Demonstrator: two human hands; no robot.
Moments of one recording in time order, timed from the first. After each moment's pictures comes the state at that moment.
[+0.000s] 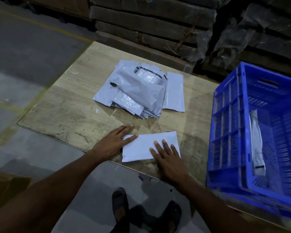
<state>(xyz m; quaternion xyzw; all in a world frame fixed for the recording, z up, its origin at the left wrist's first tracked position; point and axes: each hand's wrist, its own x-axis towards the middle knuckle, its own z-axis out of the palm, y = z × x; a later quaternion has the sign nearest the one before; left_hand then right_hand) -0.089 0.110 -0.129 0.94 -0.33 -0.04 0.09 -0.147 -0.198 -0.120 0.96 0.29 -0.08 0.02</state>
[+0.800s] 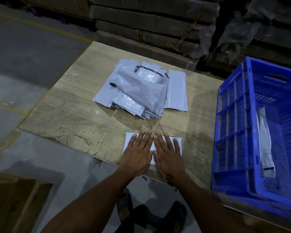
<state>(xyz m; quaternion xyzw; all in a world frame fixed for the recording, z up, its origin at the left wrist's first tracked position) -0.125 0.002 -0.143 0.98 -0.19 0.00 0.07 -0.130 -0.172 -0.134 0.98 0.16 0.01 -0.06</state>
